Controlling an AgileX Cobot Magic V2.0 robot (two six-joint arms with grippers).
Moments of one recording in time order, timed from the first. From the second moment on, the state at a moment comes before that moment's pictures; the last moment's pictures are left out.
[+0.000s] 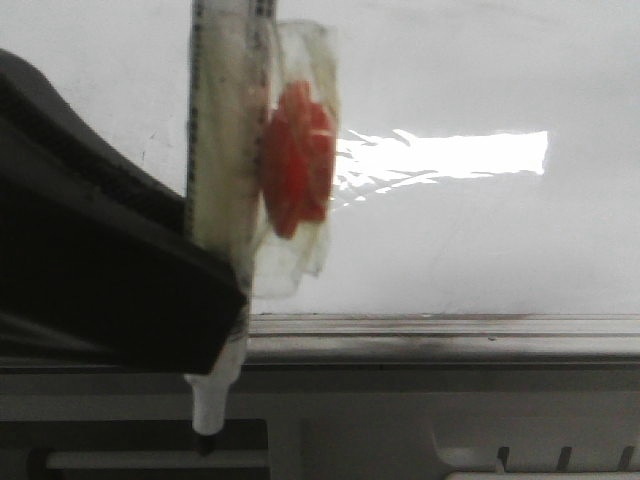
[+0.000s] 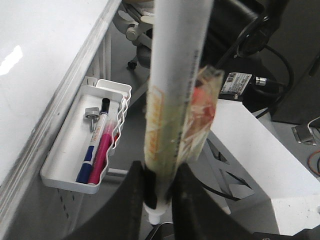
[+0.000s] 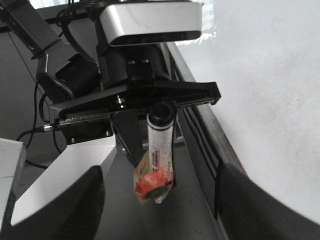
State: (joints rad) left arm -0.68 1.09 -0.51 -1.44 0.84 1.73; right arm 0.46 0.84 -0.64 1.24 0.82 -1.41
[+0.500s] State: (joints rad) left arm -0.68 1.09 -0.51 -1.45 0.86 1.74; right arm 0.69 1.03 -0.64 1.44 0.62 -1.54
